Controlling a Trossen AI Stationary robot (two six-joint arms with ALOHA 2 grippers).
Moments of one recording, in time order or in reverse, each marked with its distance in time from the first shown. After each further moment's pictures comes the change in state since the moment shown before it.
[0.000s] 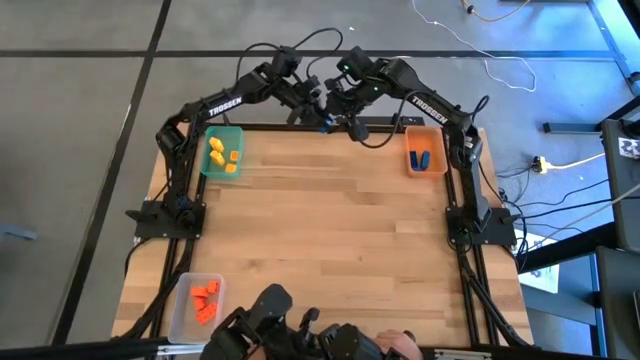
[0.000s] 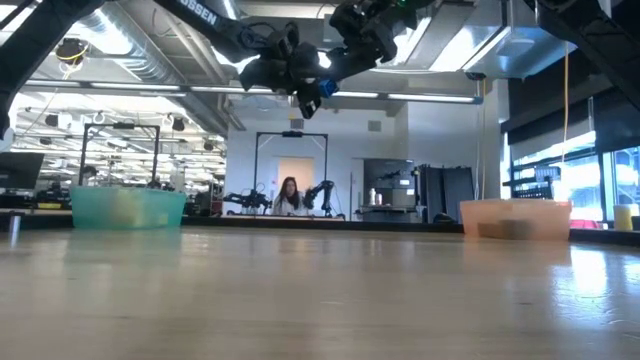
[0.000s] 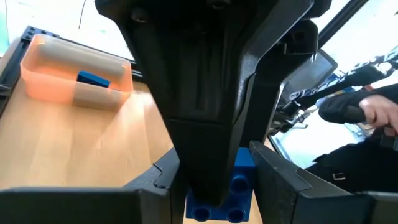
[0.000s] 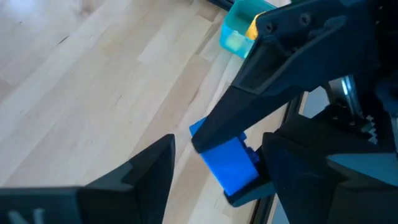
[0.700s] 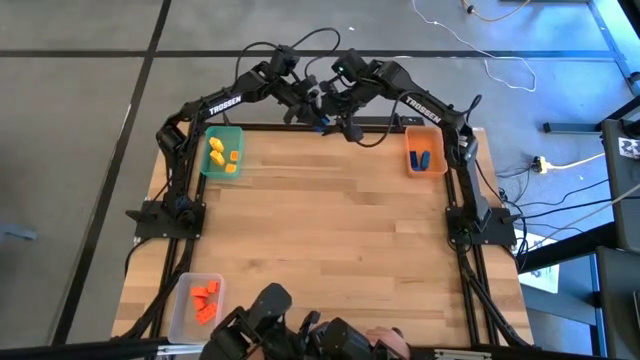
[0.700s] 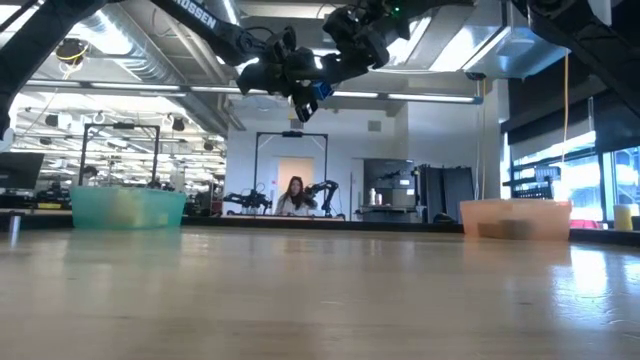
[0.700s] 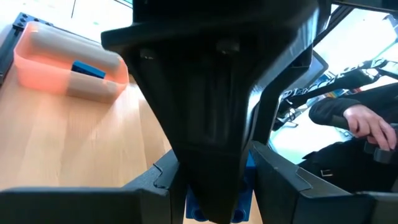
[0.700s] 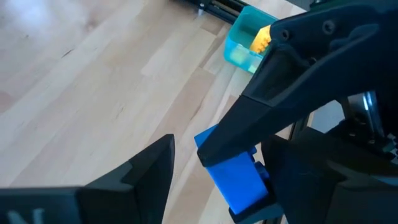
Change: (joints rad) left arm 0.013 0.003 -0.002 -0.002 0.066 -0.027; right arm -0.002 0.053 0.003 0.041 -0.059 0.003
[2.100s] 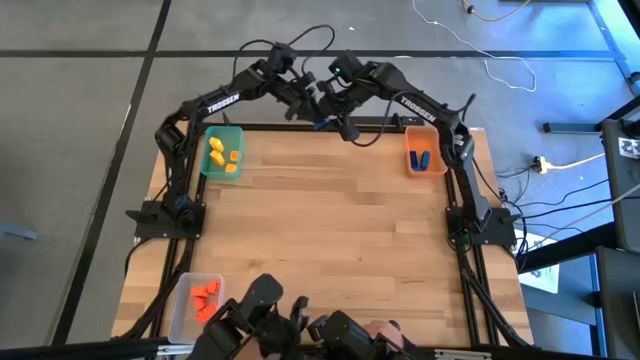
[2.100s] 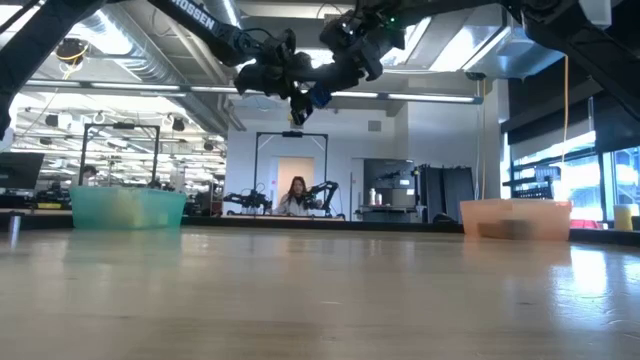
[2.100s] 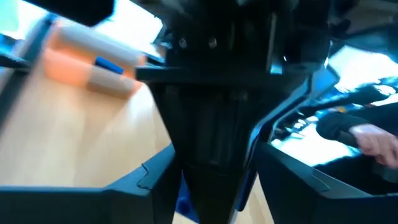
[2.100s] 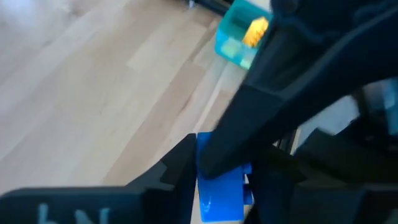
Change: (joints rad) left arm 0.037 0.000 0.004 -0.019 -0.047 -0.038; right arm -0.013 0.031 -0.005 0.049 0.007 -0.021
